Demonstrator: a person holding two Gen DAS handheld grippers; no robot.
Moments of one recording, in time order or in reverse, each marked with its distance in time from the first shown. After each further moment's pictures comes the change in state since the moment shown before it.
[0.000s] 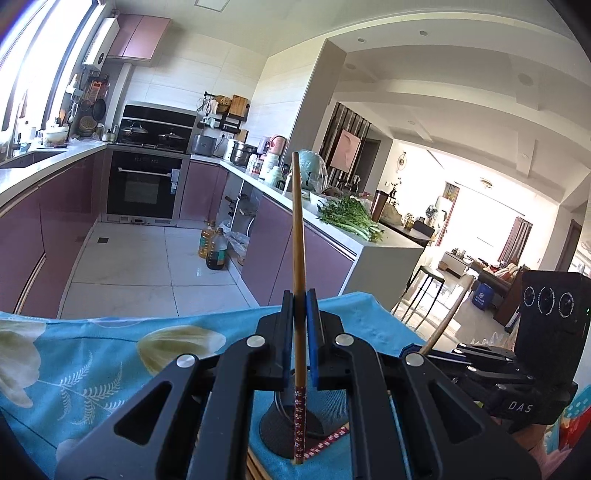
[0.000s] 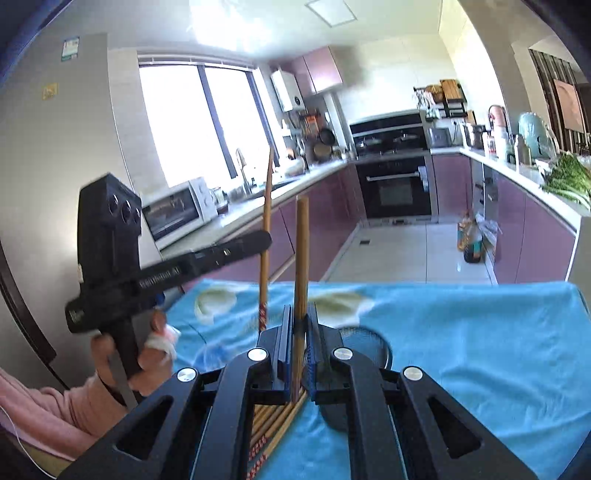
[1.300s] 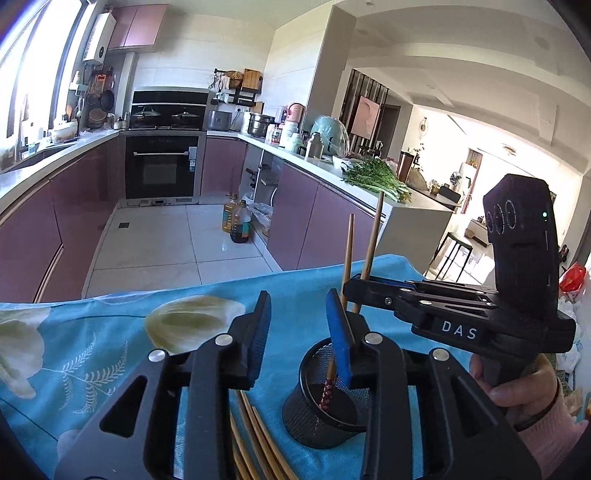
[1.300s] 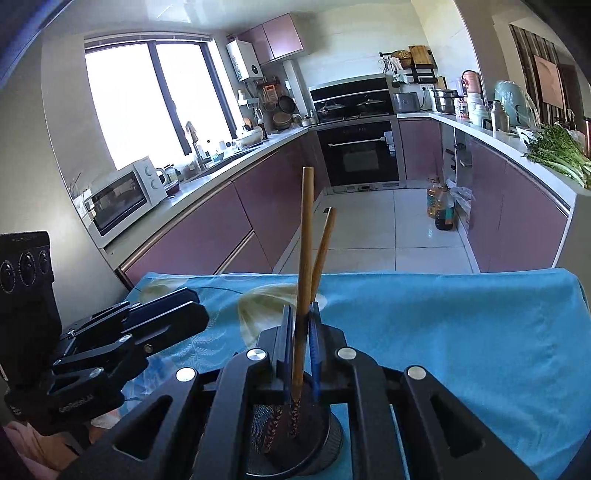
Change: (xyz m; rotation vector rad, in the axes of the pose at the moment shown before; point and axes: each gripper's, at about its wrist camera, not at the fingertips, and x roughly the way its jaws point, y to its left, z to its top) left arm 0.039 0.003 -0.031 0.044 0.127 0.111; right arm 0.091 -0.042 0.008 0.085 0.171 -0.119
